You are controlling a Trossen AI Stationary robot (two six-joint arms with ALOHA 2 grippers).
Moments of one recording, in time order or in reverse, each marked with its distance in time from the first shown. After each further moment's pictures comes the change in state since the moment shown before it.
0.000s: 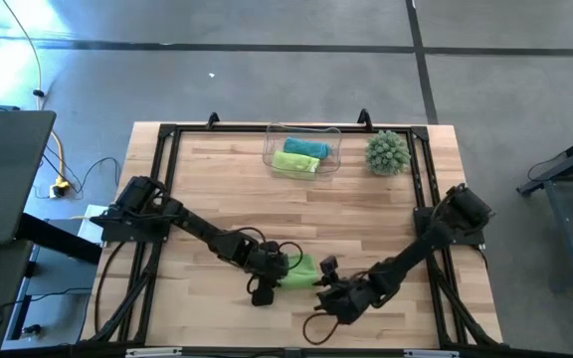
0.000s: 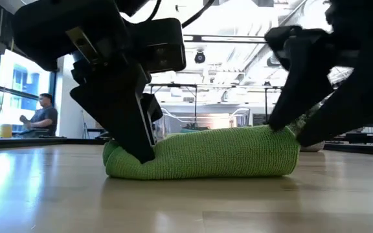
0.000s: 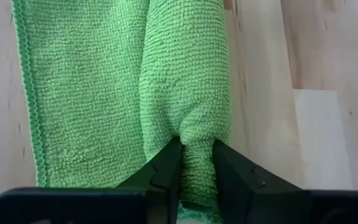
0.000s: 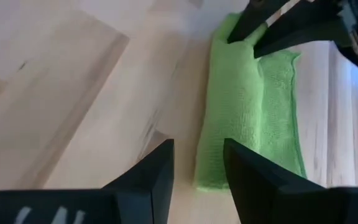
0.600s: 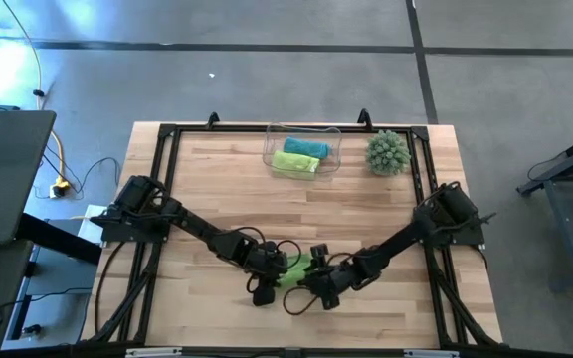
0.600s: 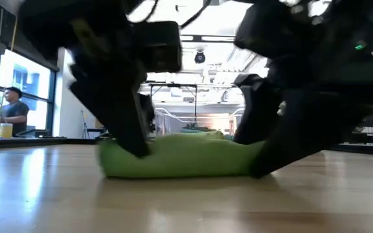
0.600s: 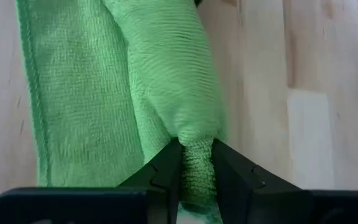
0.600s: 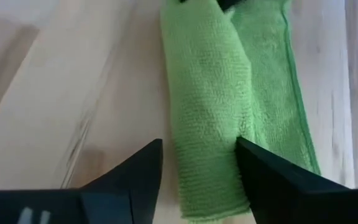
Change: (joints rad) left arm -0.008 -0.042 -0.001 -0.015 0.015 -0.087; right arm -0.163 0.070 0.005 0.023 -0.151 0.092
